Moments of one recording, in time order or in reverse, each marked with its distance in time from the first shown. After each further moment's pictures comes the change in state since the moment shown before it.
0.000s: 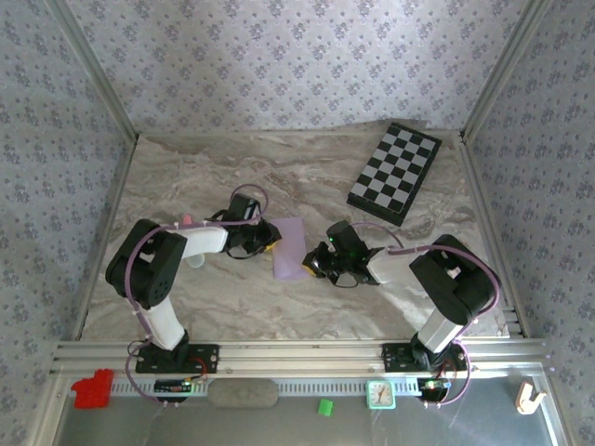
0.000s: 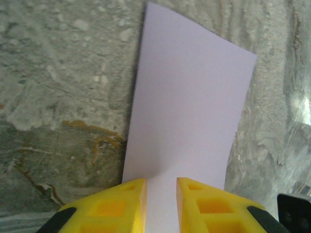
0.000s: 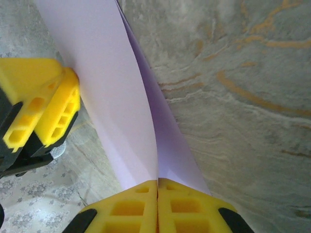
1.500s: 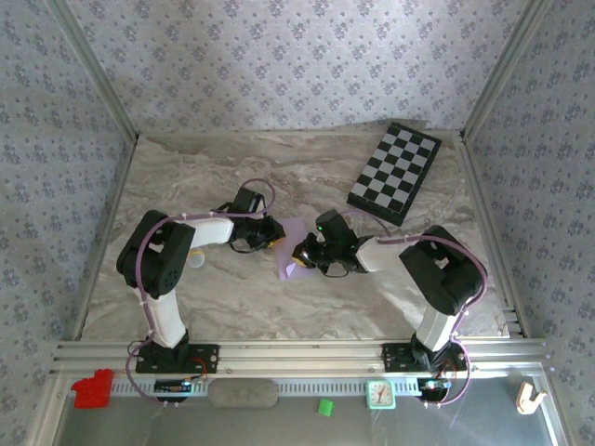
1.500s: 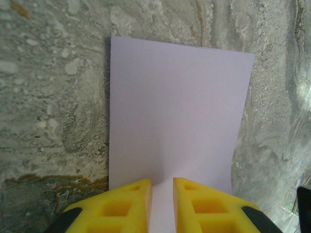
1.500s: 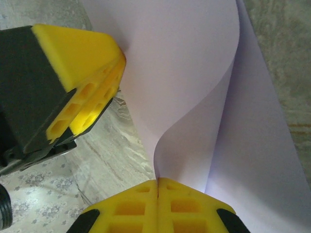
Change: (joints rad) left arm 0.007 0.100 0.110 -0.067 0.056 0.088; right arm 0.012 0.096 0.163 -0.062 -0.039 -0.084
